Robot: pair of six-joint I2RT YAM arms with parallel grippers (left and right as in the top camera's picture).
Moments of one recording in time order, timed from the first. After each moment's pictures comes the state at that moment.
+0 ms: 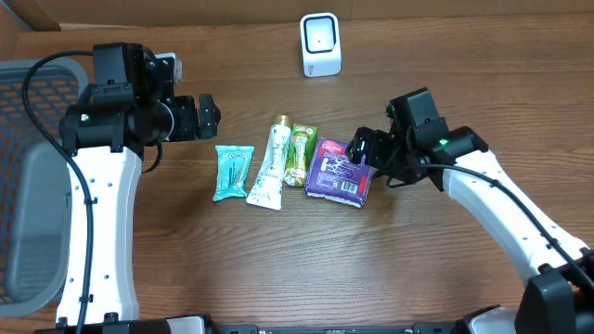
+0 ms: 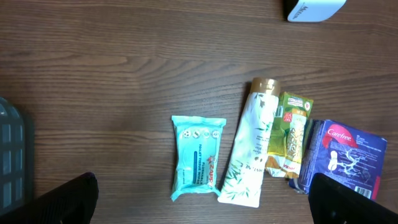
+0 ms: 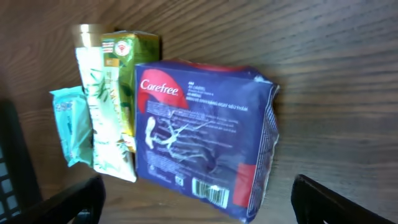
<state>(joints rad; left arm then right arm) 0.07 1.50 1.57 -1.09 0.16 -0.04 0.37 1.58 1.14 -0.66 -0.28 0.67</state>
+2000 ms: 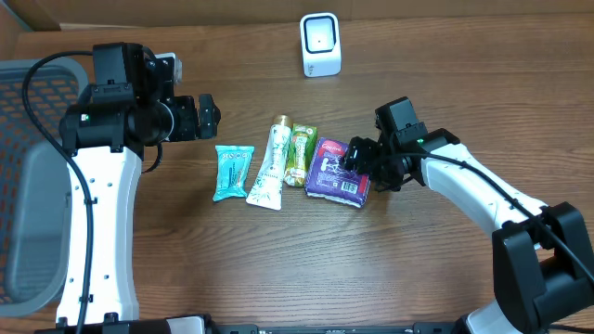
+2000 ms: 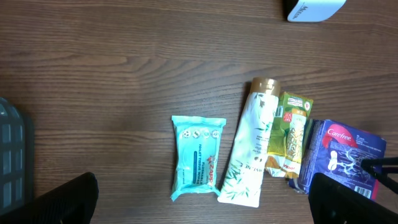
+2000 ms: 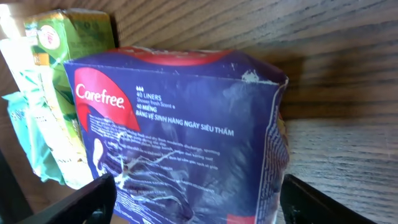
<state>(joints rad) 0.07 1.50 1.57 -1.09 0.16 -0.04 0.39 1.74 1.10 -0.56 -0.32 0.72</state>
